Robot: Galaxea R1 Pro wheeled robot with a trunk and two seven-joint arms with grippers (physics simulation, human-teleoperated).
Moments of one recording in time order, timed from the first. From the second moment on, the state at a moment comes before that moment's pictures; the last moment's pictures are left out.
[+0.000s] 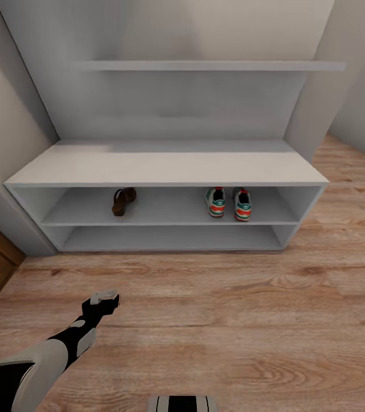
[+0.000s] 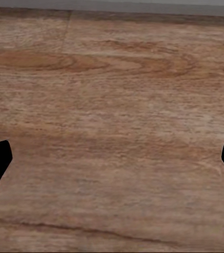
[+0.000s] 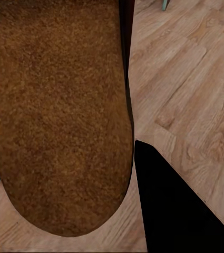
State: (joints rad) left arm -0.84 0.10 0.05 -0.02 0.03 -0.34 -0.03; right arm -0.65 -0.58 -0.82 -1.17 0.00 0.72 0.01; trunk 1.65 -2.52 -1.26
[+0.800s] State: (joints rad) left arm -0.84 0.10 0.05 -0.02 0.03 -0.34 -0.03; right arm -0.65 -0.58 -0.82 -1.17 0.00 0.72 0.01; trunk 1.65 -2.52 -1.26
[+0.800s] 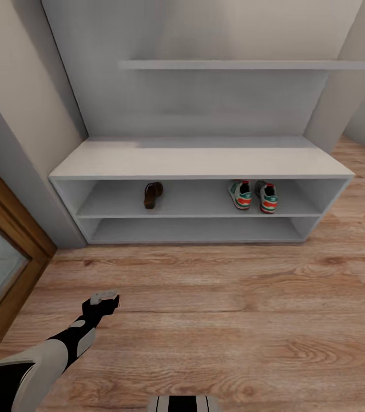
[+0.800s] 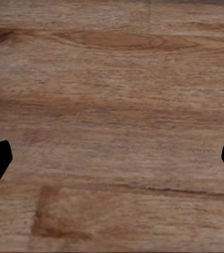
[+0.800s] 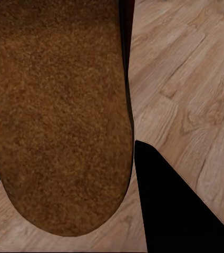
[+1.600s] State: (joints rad) left arm -0.84 0.10 0.05 -0.02 0.03 -0.34 -0.03; right arm -0.65 -0.58 -0.82 -1.17 0.00 0.72 0.01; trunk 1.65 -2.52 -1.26
